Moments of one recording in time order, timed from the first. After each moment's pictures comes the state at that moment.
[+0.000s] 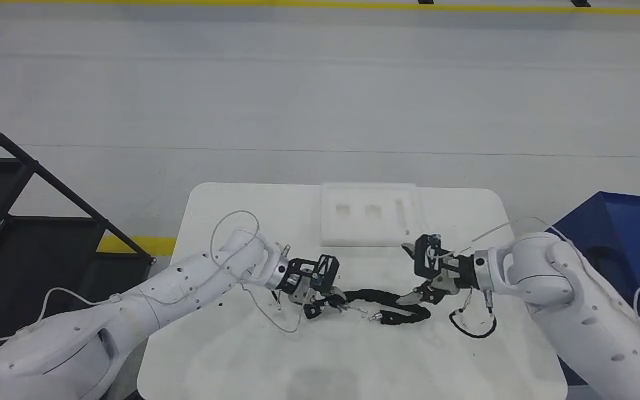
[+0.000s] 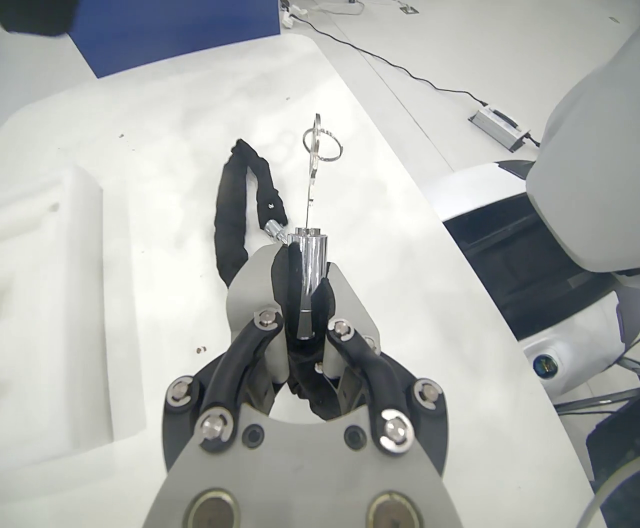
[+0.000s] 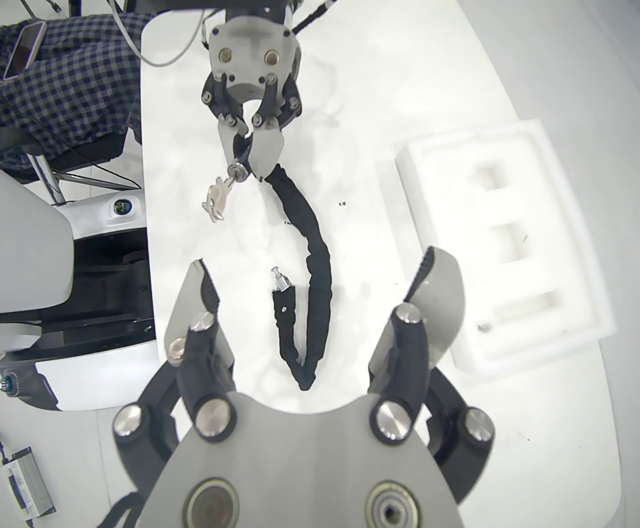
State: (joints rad) left arm 0.60 -0.93 -0.17 -1.27 1.28 -1.01 0.35; right arm -1.15 -0.84 1.12 -1.75 -0.58 -0.94 0.80
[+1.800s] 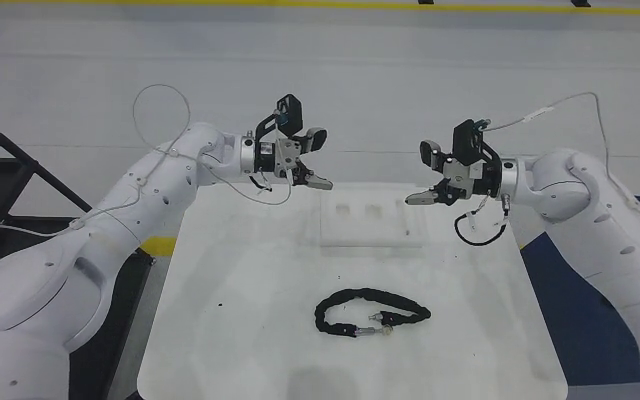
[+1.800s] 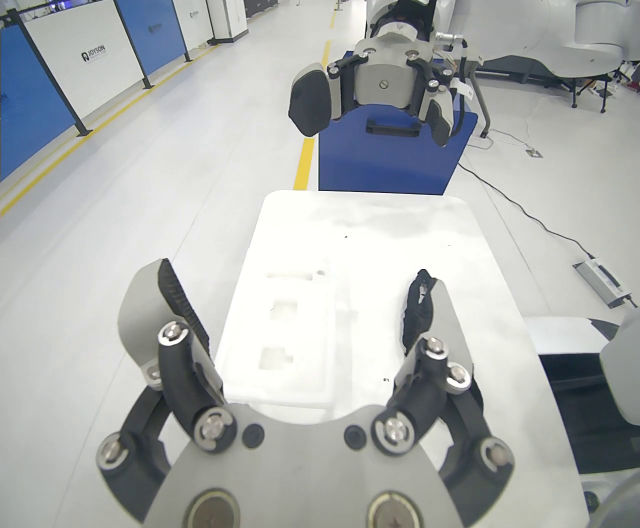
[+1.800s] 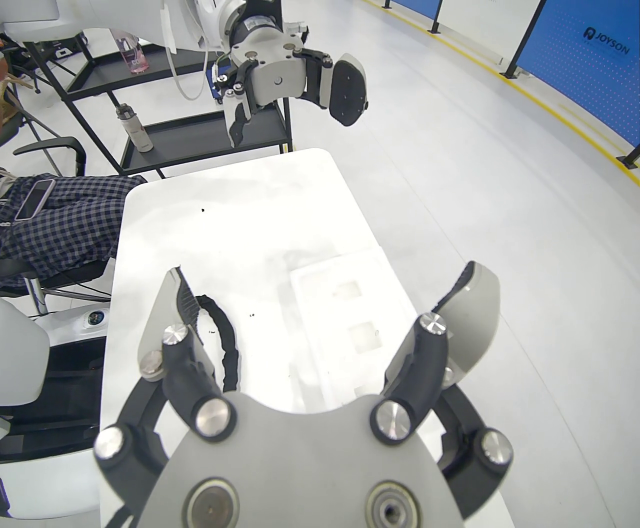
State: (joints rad) left arm 0.18 -0.99 -0.17 -0.97 0.51 -1.01 0.11; right arm -0.55 -0.87 0.77 -1.25 -0.39 -1.01 0.42
